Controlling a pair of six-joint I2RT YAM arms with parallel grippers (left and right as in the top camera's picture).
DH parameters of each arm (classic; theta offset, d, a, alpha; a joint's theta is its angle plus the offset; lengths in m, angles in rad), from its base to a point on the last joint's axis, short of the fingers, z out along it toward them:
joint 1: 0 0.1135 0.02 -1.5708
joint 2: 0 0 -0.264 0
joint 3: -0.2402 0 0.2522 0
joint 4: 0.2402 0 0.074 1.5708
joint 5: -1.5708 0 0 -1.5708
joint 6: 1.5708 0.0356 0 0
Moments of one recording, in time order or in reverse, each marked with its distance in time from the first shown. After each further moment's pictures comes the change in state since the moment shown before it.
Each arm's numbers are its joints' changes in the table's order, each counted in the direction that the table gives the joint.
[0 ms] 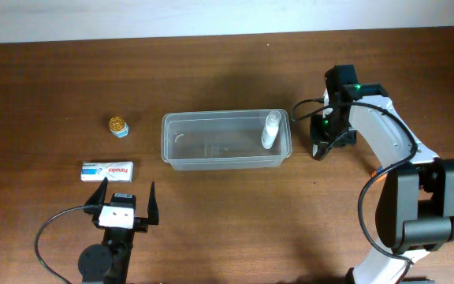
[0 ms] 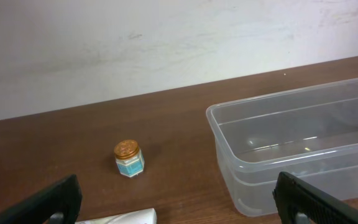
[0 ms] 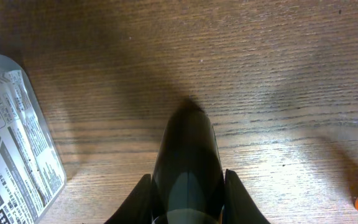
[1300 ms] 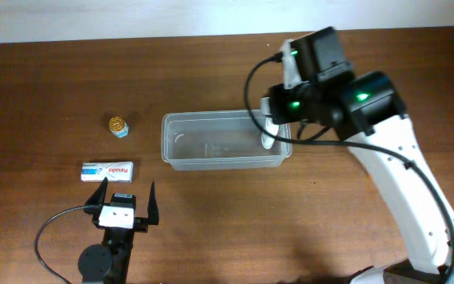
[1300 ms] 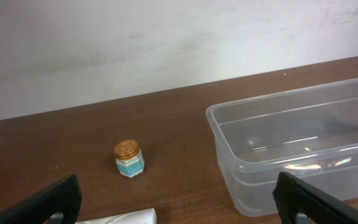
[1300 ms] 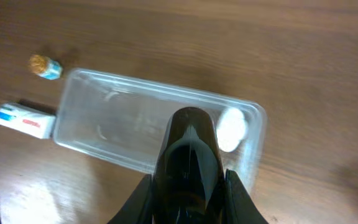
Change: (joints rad) left arm 0.000 0.000 0.000 0.000 0.000 0.000; right arm 0.391 -0.272 -0.438 0.193 0.033 0.082
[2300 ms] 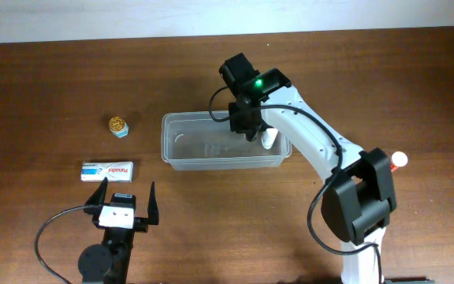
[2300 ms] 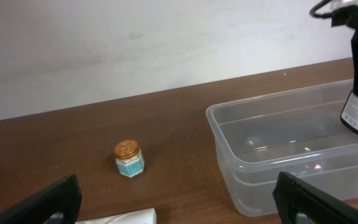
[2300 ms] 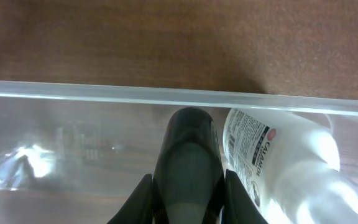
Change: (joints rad) left arm 0.000 0.000 0.000 0.000 0.000 0.000; right arm 0.079 0.476 0.000 -0.077 -0.157 0.207
